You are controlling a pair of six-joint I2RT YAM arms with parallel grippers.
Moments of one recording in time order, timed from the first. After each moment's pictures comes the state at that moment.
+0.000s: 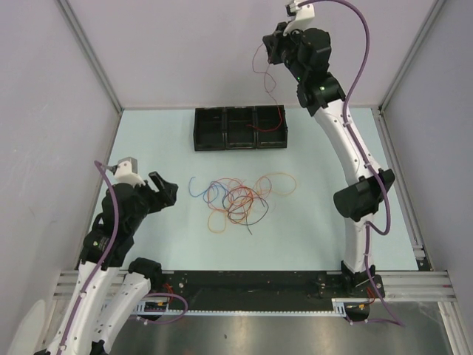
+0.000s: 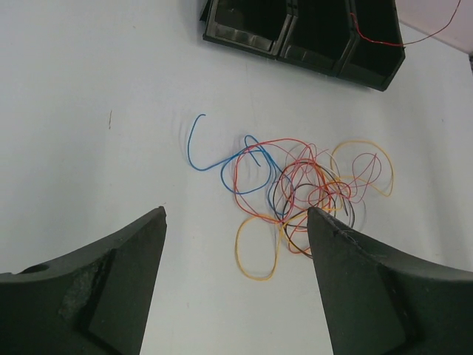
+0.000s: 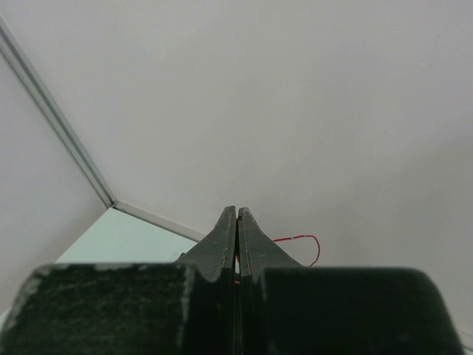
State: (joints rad) left arm -0.26 0.52 0.78 -0.66 -0.10 -0.49; right arm 0.44 2.04 2.41 -0.20 -0.04 0.12
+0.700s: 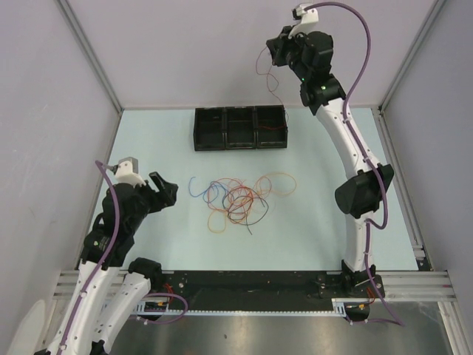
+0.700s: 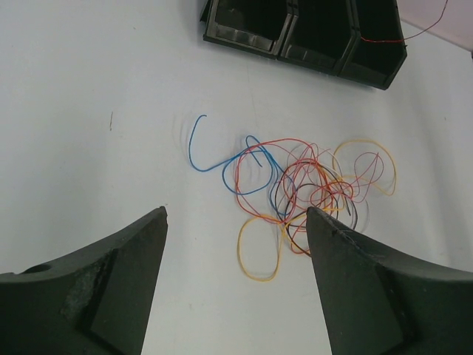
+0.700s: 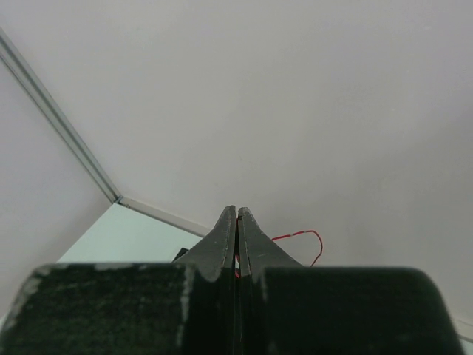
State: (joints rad) left arm -0.26 0.52 0.77 -0.65 -0.10 -0.48; right arm 0.37 2.08 2.36 -0.13 -0.11 0.18
